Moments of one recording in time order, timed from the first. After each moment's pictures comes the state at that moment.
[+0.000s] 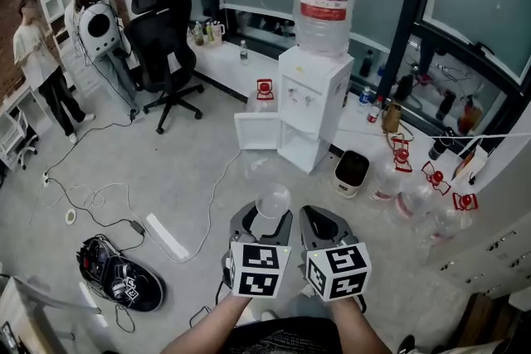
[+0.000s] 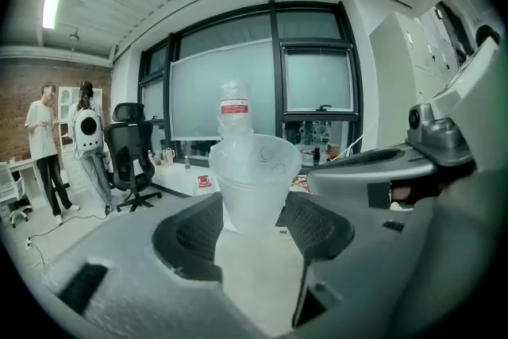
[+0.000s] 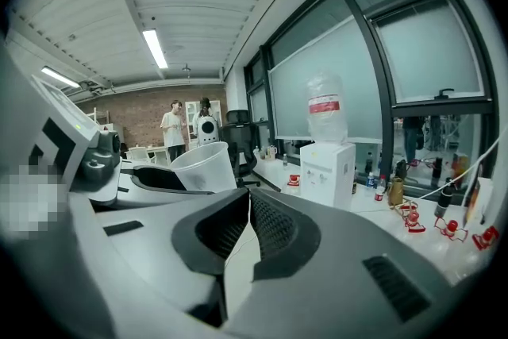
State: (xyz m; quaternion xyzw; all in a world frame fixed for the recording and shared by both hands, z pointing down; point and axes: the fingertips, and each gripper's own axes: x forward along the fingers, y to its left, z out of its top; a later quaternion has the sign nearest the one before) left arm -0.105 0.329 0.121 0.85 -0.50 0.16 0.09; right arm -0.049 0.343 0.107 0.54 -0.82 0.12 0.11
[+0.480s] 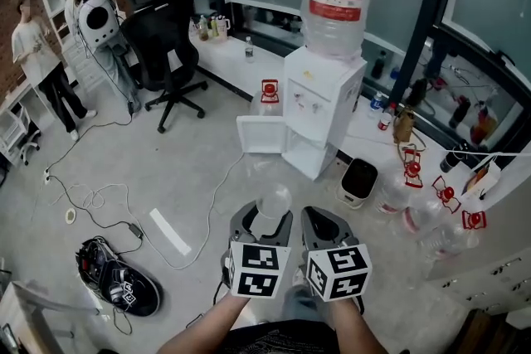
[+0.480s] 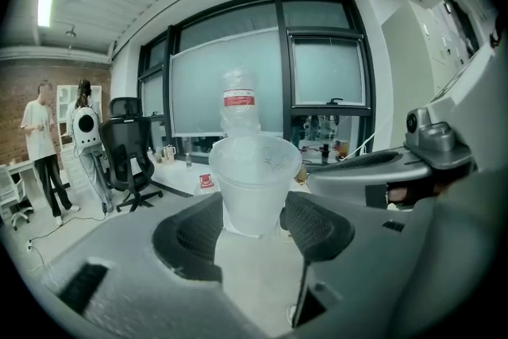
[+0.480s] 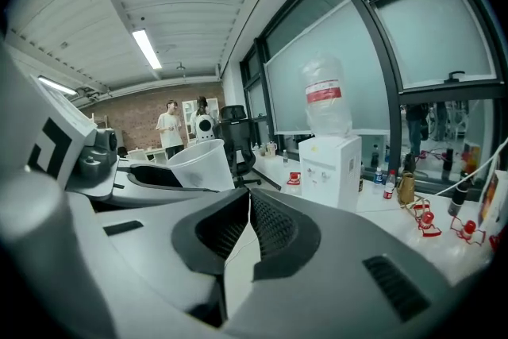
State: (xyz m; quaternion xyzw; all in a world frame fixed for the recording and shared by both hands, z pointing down) left arm -0.086 0.226 0.141 0.84 -0.51 0.18 0.09; right arm -0.026 0.238 0.133 0.53 -0.83 0.14 0.10
